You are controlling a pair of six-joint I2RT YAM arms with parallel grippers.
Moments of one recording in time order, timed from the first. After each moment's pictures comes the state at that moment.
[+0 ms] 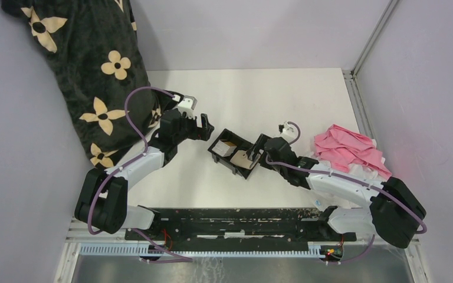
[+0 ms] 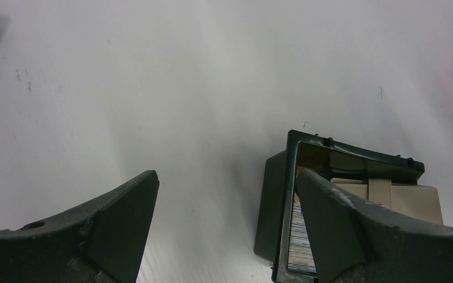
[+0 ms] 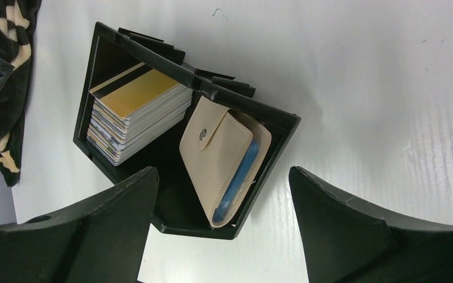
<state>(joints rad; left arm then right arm) -0.36 1.36 0.71 0.26 0.17 -0.17 0.81 1.23 0.63 -0.07 0.35 1.02</state>
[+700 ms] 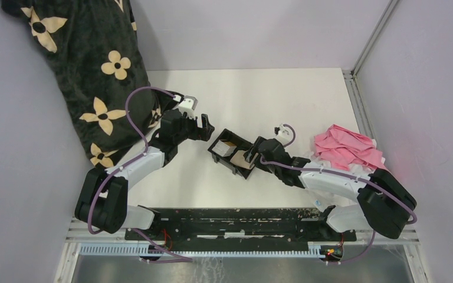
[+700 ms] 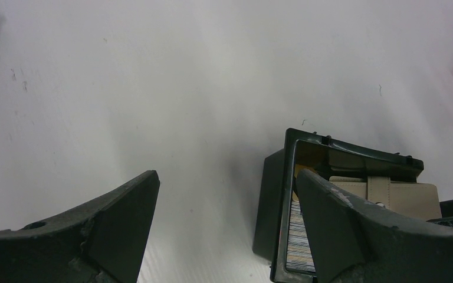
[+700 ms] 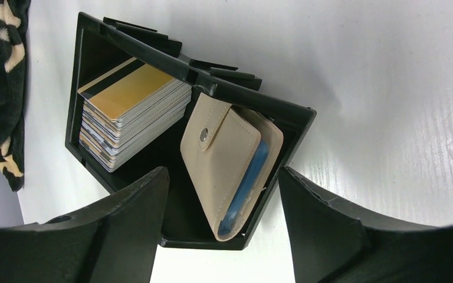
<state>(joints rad) -0.36 1.37 0.71 0.26 0.17 -0.16 0.84 1.33 0.63 -0.01 0.35 1.09</state>
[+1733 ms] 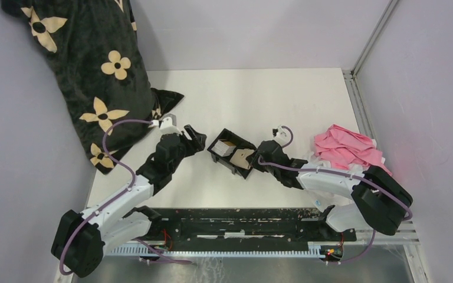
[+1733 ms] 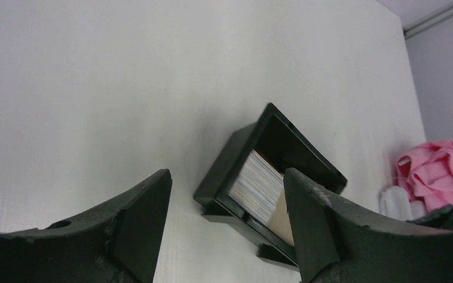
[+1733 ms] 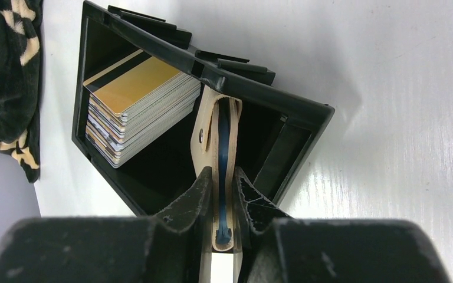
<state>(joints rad) -0.50 0.99 0.51 0.12 -0.26 -0.66 0.84 1.37 0.60 0.10 0.31 1.12</state>
